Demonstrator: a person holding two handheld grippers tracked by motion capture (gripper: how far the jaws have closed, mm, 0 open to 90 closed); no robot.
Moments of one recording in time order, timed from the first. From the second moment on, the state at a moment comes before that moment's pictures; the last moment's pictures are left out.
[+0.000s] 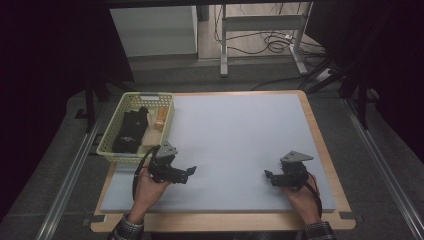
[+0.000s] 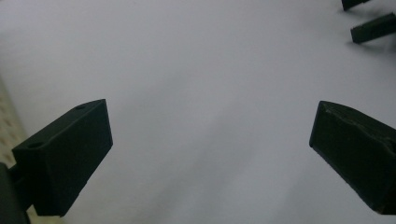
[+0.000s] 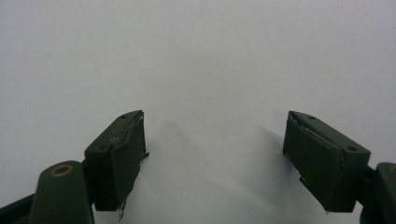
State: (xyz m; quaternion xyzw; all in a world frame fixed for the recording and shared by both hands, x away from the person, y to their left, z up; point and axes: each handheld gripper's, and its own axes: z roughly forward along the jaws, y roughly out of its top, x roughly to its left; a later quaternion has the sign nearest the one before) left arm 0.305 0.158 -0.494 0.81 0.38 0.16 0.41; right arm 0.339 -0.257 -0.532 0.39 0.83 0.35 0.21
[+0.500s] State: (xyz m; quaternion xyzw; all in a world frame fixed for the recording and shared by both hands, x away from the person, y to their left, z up) left arm 0.299 0.148 -0.550 0.84 0.39 0.14 0.34; right arm 0.339 -0.256 -0.532 0.39 0.83 0.35 0.21
